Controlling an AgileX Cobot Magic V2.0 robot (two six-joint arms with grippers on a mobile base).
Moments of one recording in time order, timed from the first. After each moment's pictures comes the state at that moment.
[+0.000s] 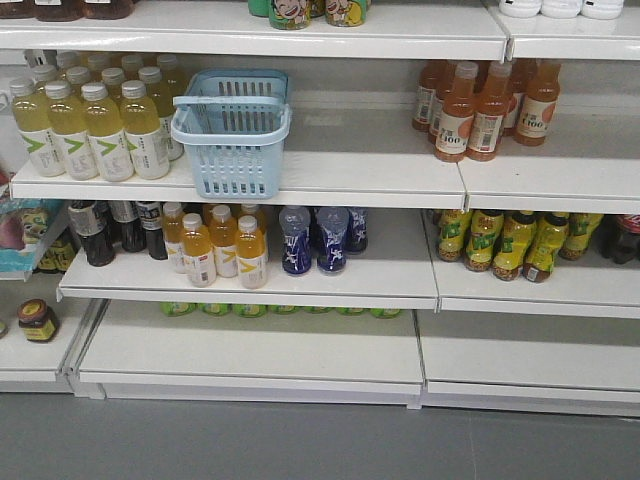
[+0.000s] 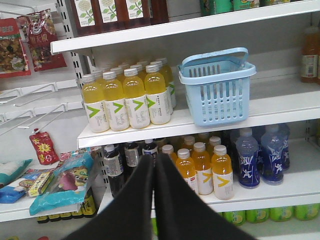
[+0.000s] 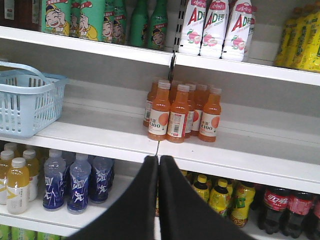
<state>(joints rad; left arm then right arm) 0.02 0.00 0.02 0.27 0.08 -0.19 0.02 -0.01 0.03 0.08 0.00 -0.22</state>
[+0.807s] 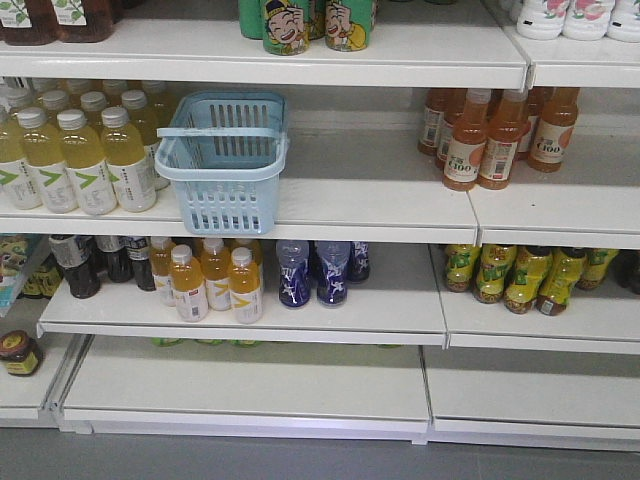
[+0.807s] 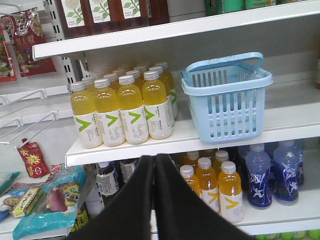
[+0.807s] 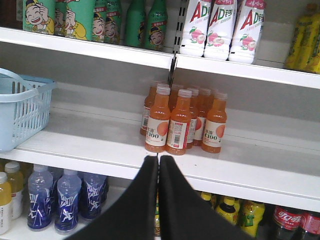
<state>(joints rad) 0.02 0.00 0.02 0.27 0.08 -0.19 0.02 -0.01 0.03 0.08 0.00 -0.22</state>
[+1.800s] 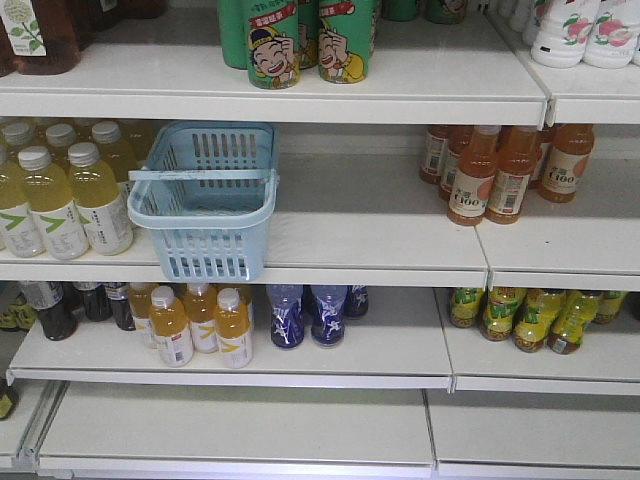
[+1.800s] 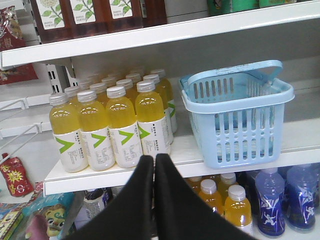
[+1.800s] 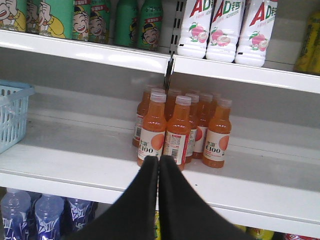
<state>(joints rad) 0.02 0.00 0.02 0.27 0.08 -0.19 0.02 -0.01 0.03 0.08 0.00 -0.22</state>
